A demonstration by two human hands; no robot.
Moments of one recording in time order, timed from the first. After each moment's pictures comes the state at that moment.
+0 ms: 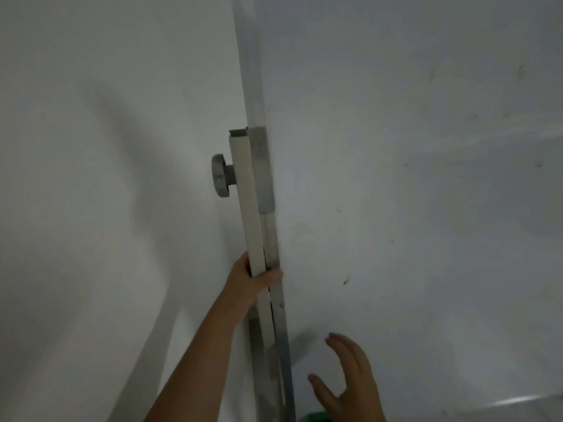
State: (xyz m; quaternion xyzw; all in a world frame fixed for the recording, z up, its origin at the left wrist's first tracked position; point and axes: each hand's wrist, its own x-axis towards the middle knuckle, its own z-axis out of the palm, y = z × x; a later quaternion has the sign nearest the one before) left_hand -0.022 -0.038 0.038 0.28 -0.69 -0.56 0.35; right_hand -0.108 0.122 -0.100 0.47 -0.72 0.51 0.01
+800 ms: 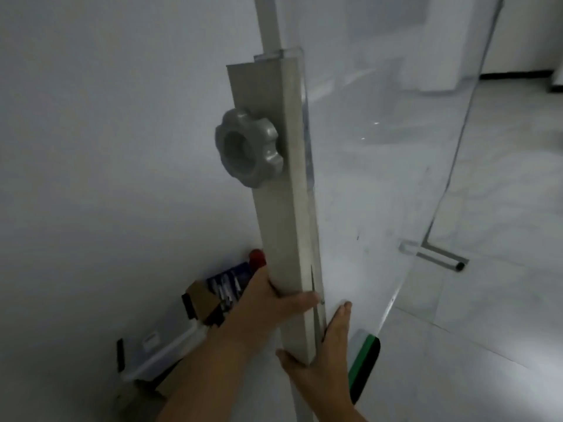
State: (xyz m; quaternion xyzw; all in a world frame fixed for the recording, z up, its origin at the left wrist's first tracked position) left_hand -0.239 0.108 0.031 0.01 -0.74 -0.67 0.02; right_hand -0.234 0.188 -0.107 0.08 -0.80 0.59 0.05
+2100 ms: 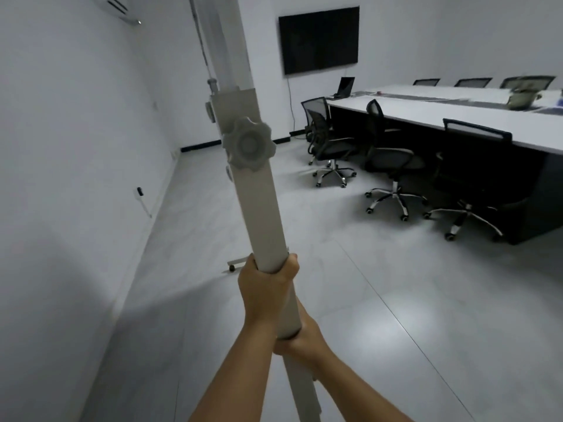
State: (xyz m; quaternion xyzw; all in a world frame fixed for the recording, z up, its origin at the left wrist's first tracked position) left_hand -0.873 0.523 0.017 -0.18 -0.73 -0.66 0.03; right_hand -0.836 0.574 -0.096 -0.15 -0.75 0.64 0.11
